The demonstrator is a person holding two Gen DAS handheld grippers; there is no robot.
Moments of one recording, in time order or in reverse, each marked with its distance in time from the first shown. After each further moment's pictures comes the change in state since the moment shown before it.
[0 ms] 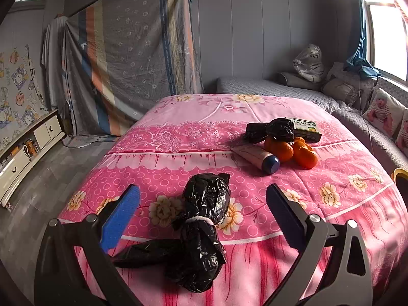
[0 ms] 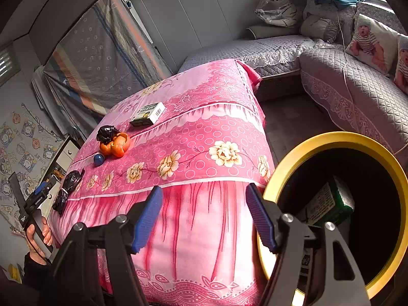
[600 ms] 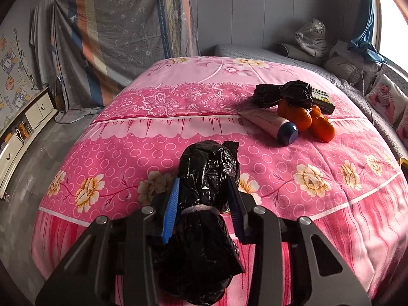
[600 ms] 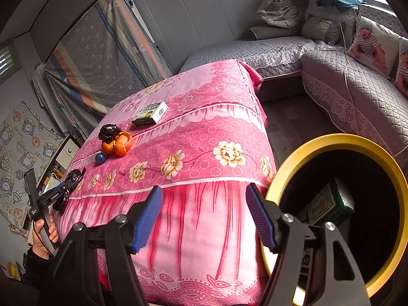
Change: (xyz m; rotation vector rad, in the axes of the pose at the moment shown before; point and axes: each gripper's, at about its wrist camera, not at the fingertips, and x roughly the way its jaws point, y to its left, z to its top) left arm 0.047 0.007 -0.011 -0.008 0.184 -0.035; right arm -0.004 0.004 -0.001 -0.008 -0.001 -0.002
